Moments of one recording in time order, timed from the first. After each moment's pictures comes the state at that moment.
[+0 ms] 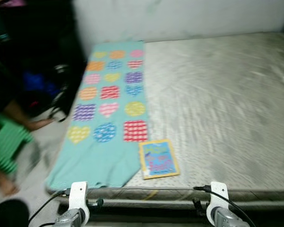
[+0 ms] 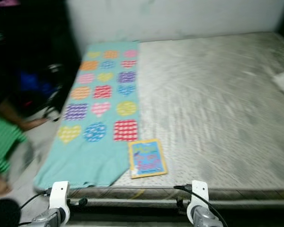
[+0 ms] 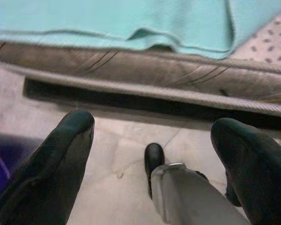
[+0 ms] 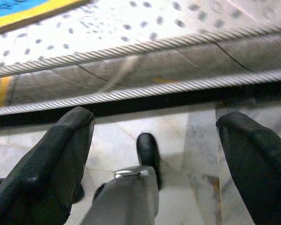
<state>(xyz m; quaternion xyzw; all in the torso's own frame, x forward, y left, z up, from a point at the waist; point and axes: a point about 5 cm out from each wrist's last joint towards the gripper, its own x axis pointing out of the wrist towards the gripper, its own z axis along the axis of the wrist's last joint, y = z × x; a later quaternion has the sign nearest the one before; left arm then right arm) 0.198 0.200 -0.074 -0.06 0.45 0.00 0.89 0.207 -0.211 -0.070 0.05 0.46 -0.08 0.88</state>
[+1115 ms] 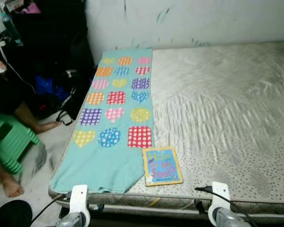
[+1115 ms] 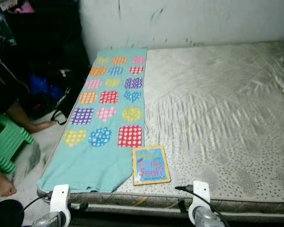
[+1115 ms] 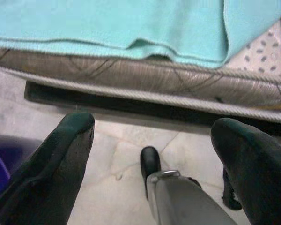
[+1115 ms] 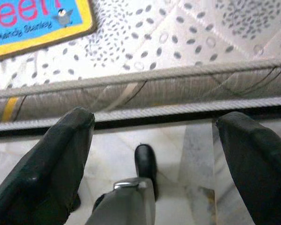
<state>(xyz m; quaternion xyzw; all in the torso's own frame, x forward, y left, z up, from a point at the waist) 0.192 0.198 -0.078 -0.06 0.46 0.00 0.89 0.206 -0.216 -0.069 0.04 0.46 -0.08 0.88</state>
